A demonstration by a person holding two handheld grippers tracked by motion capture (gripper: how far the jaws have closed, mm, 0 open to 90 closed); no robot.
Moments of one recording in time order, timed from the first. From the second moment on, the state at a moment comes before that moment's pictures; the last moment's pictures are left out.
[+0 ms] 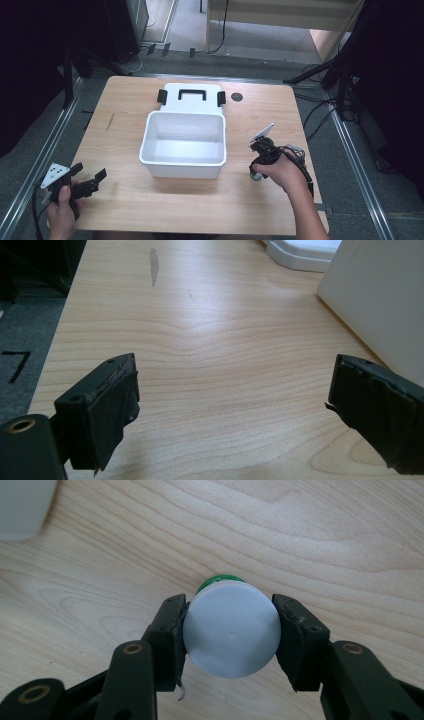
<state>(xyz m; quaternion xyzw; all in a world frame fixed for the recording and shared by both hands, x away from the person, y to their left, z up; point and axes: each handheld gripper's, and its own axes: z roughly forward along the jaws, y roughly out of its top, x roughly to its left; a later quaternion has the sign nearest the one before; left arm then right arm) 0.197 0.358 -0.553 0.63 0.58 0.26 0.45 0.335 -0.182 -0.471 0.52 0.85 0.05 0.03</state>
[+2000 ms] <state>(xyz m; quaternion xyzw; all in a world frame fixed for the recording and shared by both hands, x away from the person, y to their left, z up) 0.198 0.358 -0.553 0.63 0.58 0.26 0.45 0.355 -0.060 -0.318 0.50 0.86 0.08 0.01</state>
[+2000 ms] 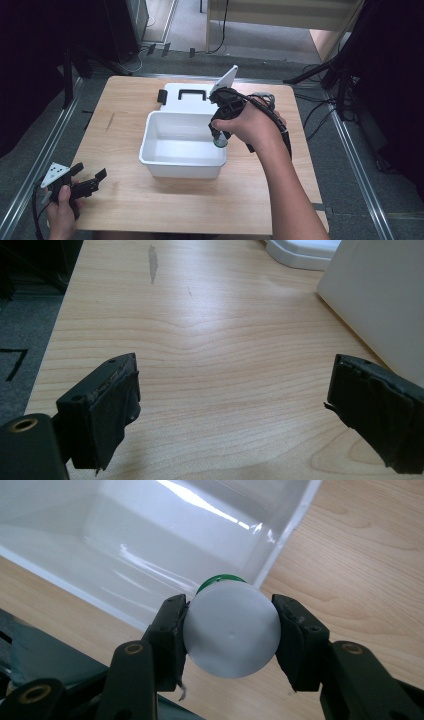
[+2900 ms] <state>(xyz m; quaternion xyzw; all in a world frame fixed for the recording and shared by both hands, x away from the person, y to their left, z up) 0.198 0.358 -0.553 0.63 0.58 0.26 0.45 0.356 -0.034 -0.350 0.48 0.87 0.07 -0.01</state>
